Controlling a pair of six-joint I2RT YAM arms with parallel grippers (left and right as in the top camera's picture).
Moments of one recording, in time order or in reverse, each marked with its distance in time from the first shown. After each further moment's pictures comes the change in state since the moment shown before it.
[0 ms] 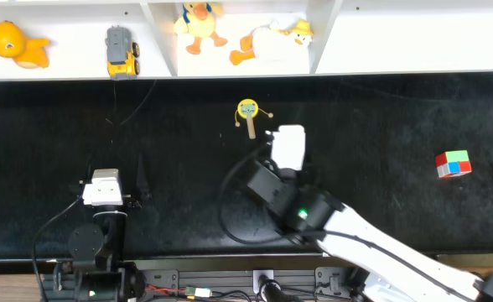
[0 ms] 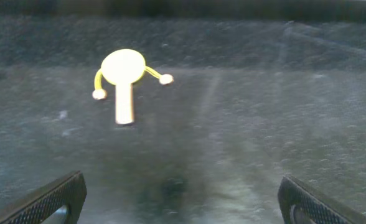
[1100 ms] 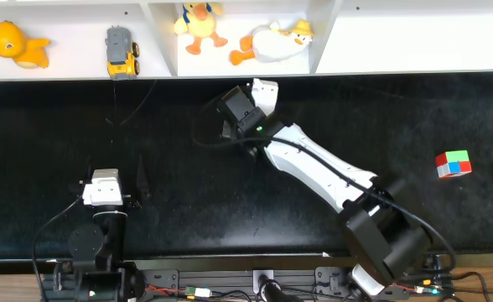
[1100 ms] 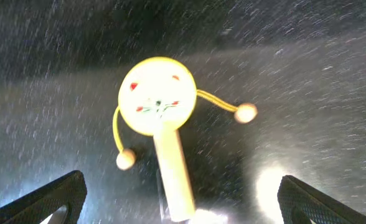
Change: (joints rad) left arm 0.000 0.000 0.000 0.000 0.000 0.000; right arm -0.258 0.528 0.300 0.150 -0.352 -0.031
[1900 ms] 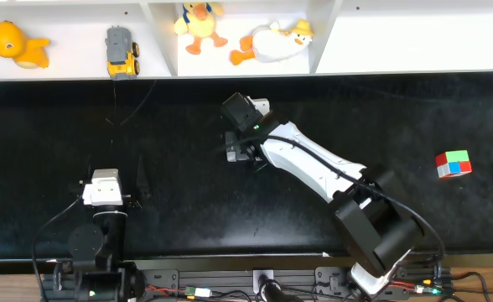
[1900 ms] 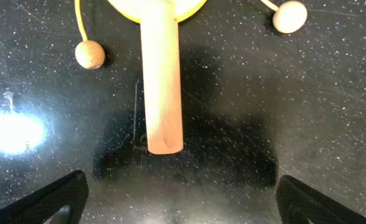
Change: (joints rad) left arm 0.000 0.000 0.000 0.000 0.000 0.000; right arm -0.005 0.050 0.001 -0.149 -0.145 -0.175
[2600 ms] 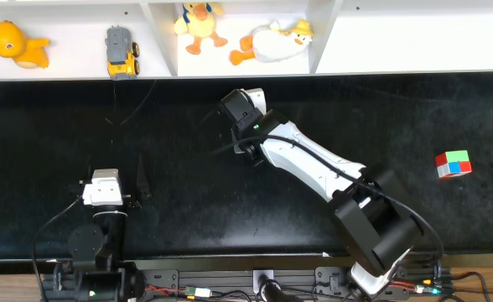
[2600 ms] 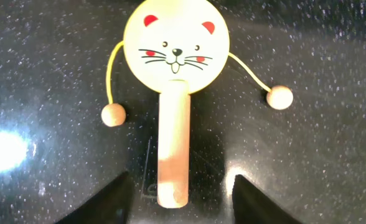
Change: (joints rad) left arm 0.000 0.000 0.000 0.000 0.000 0.000; right arm 0.000 0.006 0.003 0.106 0.079 -0.096
